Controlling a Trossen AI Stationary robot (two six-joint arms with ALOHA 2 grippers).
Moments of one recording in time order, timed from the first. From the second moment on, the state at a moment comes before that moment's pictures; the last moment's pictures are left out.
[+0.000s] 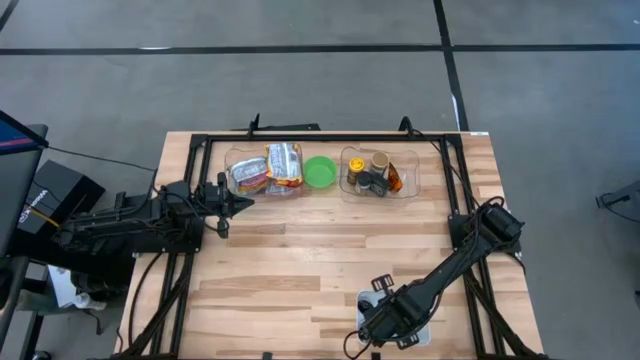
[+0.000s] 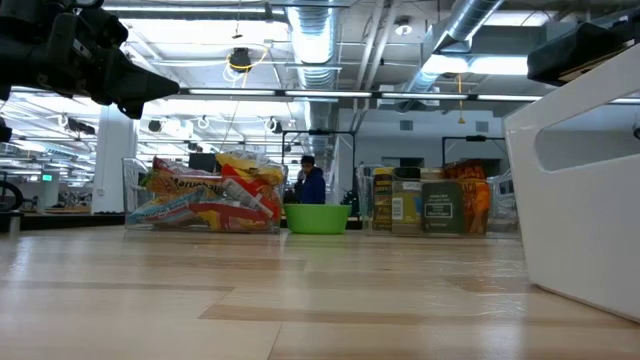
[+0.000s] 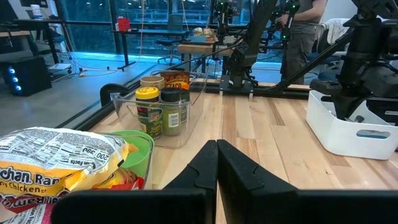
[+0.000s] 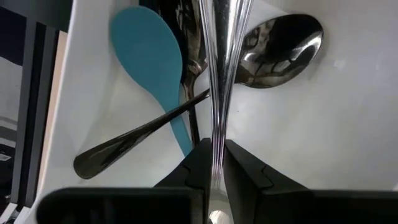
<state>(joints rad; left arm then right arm) 0.21 0.18 0.10 0.02 0.05 -0.01 0.71 1.96 1.45 -1.00 0.00 0.34</state>
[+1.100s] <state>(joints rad) 0.21 0.18 0.10 0.02 0.05 -0.01 0.71 1.96 1.45 -0.98 0.00 0.34</state>
